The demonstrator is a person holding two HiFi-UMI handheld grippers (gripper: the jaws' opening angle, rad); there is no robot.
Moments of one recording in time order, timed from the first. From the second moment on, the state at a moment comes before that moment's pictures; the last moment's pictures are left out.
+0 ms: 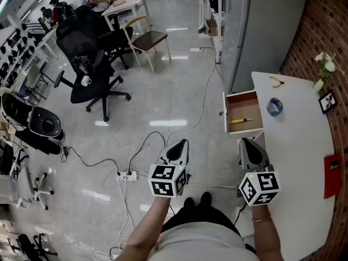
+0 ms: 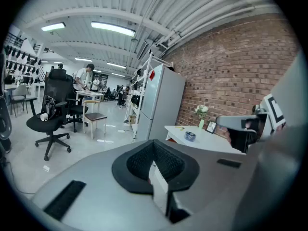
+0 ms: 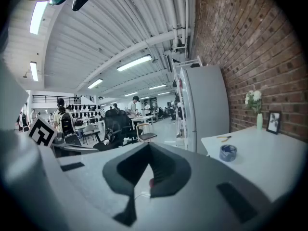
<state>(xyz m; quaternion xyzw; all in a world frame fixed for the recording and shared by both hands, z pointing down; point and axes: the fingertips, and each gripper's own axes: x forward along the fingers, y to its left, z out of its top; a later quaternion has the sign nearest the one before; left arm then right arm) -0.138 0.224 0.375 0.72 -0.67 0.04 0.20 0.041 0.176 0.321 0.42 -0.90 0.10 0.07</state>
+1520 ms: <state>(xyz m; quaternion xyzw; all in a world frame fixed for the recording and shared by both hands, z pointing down) -0.133 0.168 0.392 0.68 -0.70 0.05 0.20 0.064 0.114 0.344 0.42 -0.89 0.13 0.08</state>
